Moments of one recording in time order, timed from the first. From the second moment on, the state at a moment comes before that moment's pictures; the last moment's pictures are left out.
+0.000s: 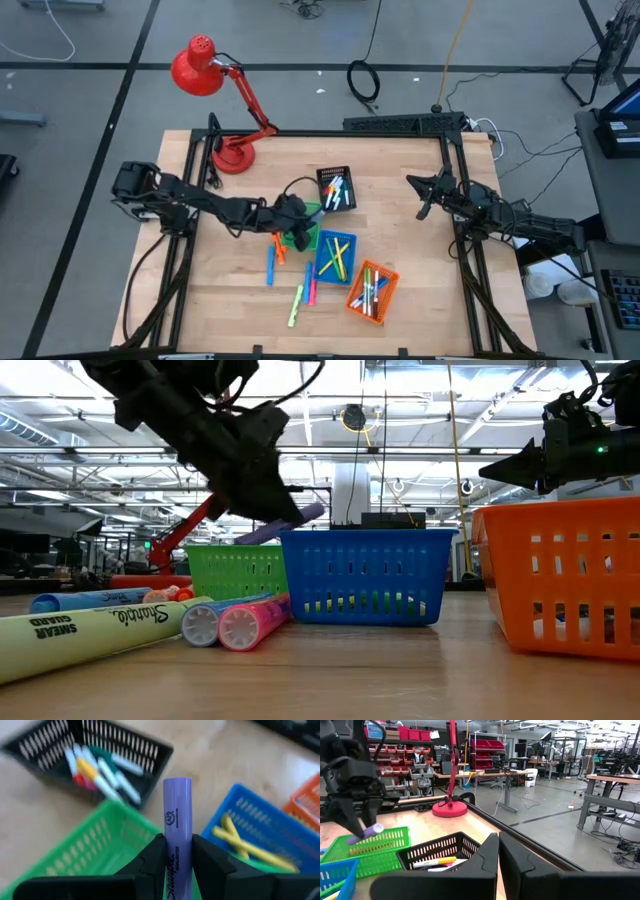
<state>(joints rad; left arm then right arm) -0.11 1.59 0.79 0.14 -0.29 -0.55 -0.23 0.06 0.01 0.08 0.29 -0.01</state>
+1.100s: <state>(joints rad) -0.15 1.28 0.79 -0.75 -0.30 -1.19 -0.23 0.06 0.01 0.08 0.29 -0.01</state>
